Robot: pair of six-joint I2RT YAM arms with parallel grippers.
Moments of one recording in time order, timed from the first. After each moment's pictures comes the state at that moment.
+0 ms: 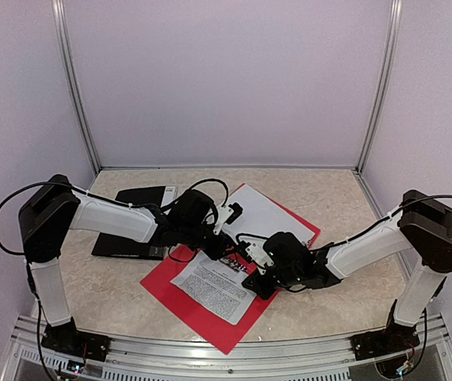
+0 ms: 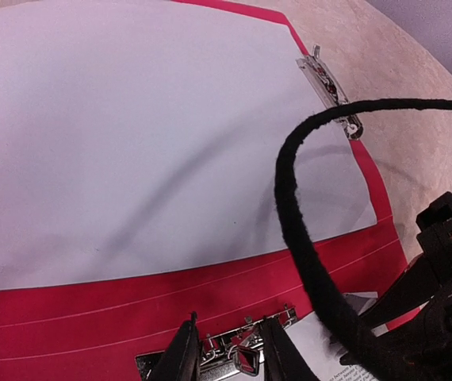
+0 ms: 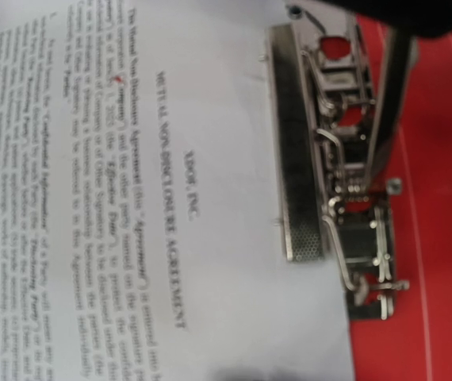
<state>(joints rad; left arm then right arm) -0.86 1.90 1.13 0.05 0.23 -0.09 1.02 1.75 0.72 0.25 -0.08 0.23</state>
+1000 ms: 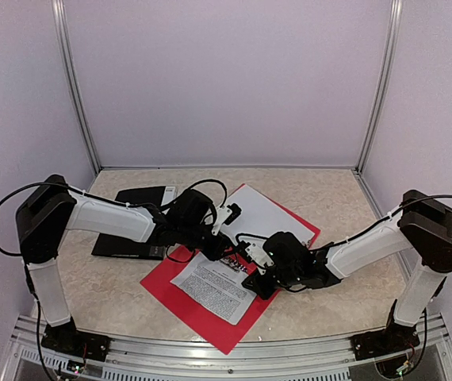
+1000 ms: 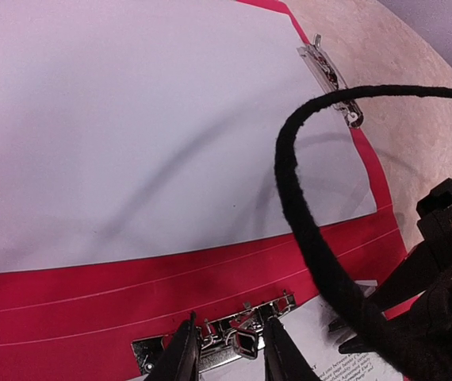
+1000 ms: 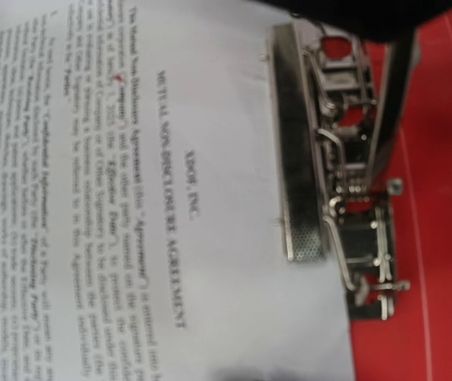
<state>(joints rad) -0.87 1.89 1.12 0.02 0.23 -0.09 1.02 1.75 0.72 0.24 -0.08 0.23</state>
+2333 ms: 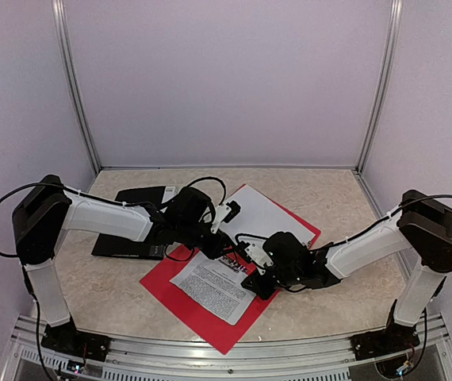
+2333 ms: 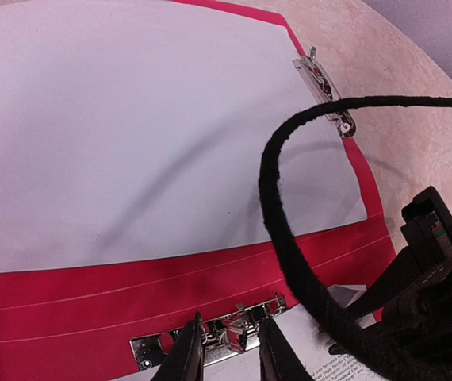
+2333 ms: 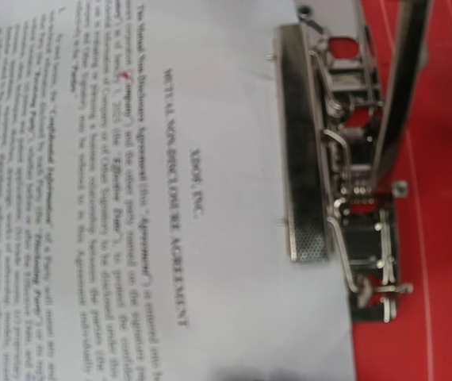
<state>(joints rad) -0.87 1.86 1.12 0.02 0.24 -0.10 1.02 1.75 0.72 0.25 -0.09 0.23</state>
